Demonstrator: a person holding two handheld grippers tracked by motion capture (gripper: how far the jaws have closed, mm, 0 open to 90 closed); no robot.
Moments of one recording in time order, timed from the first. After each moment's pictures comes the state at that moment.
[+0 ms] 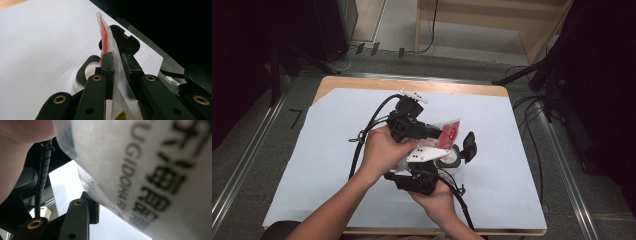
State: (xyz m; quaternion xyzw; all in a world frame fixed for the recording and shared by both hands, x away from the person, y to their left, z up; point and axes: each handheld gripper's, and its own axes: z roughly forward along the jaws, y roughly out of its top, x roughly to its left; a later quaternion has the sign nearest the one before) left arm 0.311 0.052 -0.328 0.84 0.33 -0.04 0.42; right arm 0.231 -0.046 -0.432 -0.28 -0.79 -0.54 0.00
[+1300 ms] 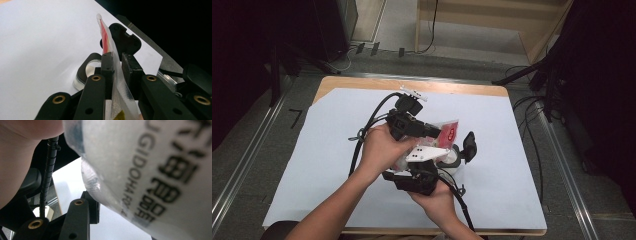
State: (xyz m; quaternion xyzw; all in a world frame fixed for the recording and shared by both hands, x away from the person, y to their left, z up) left arm 0.315 0.054 -0.325 0.85 0.34 -0.05 0.40; right arm 0.229 -0.045 -0.427 -0.28 -0.80 -0.54 0.01
